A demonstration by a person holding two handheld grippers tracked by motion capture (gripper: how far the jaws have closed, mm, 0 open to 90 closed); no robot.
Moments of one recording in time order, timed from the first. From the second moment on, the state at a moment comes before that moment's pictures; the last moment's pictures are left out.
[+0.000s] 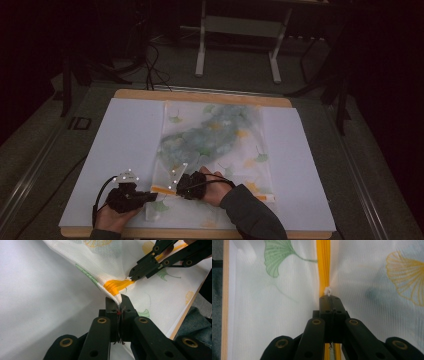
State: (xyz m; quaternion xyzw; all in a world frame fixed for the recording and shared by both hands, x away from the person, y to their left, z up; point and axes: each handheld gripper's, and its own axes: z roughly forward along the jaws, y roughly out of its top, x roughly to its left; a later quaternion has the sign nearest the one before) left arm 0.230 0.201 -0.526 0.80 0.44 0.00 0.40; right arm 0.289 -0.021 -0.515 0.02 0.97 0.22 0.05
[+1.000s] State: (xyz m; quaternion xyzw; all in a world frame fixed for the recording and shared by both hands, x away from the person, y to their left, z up) left arm 0.230 0.203 -0.526 0.80 0.44 0.00 0.40; right arm 0.285 -0.034 -0.512 0.01 0.98 0.20 0.06
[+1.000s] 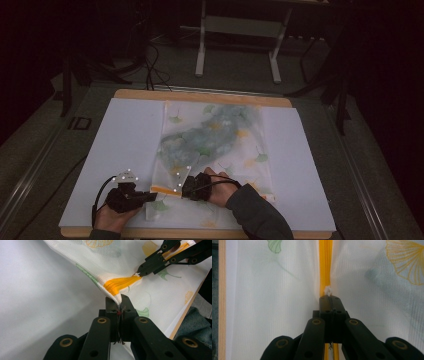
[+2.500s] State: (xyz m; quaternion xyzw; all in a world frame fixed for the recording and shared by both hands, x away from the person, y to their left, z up) left arm 0.230 0.207 -0.526 0.80 0.45 0.00 0.40; right arm 0.290 -0.079 -0.510 0.01 0.98 0.17 0.09
